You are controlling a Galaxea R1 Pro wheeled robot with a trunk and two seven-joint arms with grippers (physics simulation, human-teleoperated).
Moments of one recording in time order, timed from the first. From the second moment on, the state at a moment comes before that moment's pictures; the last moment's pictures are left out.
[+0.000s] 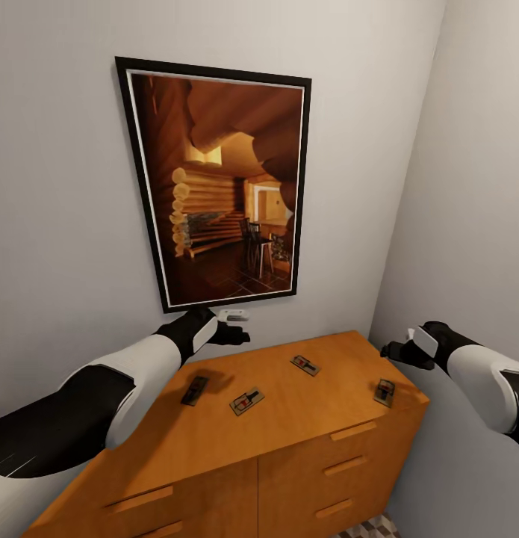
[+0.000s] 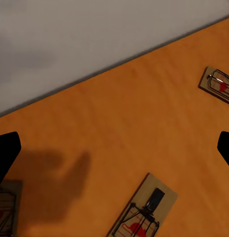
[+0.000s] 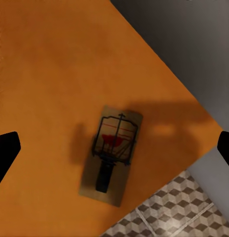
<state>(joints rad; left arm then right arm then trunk) -1.27 -0.17 -0.31 -0.11 0.31 0.58 -0.09 -1.26 -0.29 -0.12 0.00 -0.10 0.61 -0.03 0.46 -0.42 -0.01</state>
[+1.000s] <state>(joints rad) -1.27 -0.17 -0.31 -0.12 0.30 0.58 -0.09 -1.26 -0.28 -0.12 0.00 -0.09 0.60 -0.03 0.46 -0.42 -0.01</state>
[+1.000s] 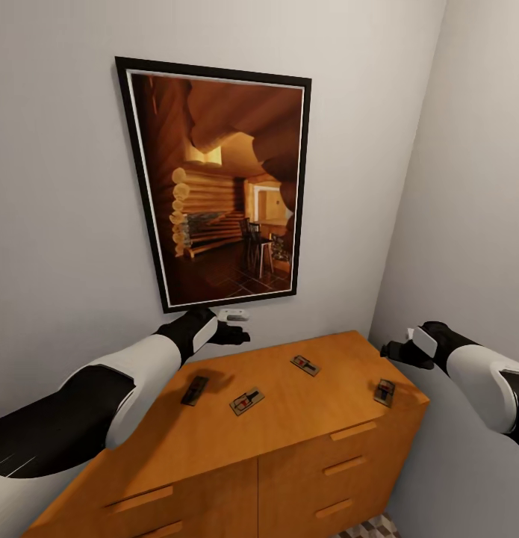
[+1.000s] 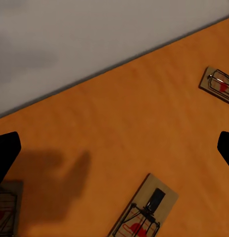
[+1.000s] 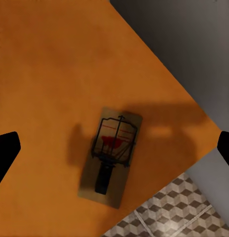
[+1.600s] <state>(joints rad) -1.27 -0.17 -0.31 -0.12 0.31 0.58 -0.09 -1.26 -0.29 -0.12 0.00 -0.08 0.60 -0.04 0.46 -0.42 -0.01</state>
